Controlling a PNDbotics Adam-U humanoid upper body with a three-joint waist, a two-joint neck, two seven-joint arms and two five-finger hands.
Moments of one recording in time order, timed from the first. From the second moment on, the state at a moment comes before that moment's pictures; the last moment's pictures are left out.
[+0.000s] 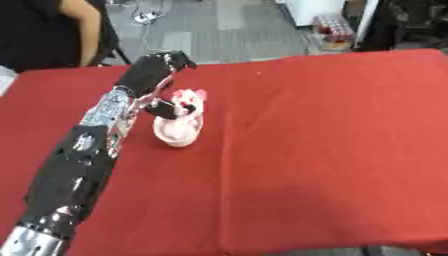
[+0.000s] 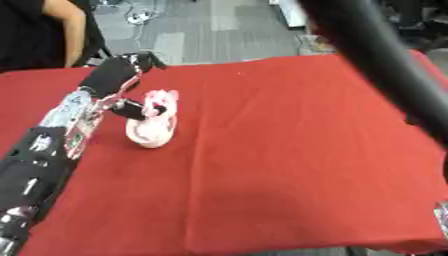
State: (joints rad) left arm -0.63 0.34 -0.06 -1.14 -1.24 -0.37 0.14; right arm -0.10 -0.47 0.10 -1.99 0.00 -0.91 -0.03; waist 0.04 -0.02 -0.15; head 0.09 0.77
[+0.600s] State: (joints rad) left arm -0.61 0.34 -0.05 -1.22 -1.09 -0.36 0.29; right arm -0.10 -0.47 0.10 -1.99 0.01 -0.91 -0.02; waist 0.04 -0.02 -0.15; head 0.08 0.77
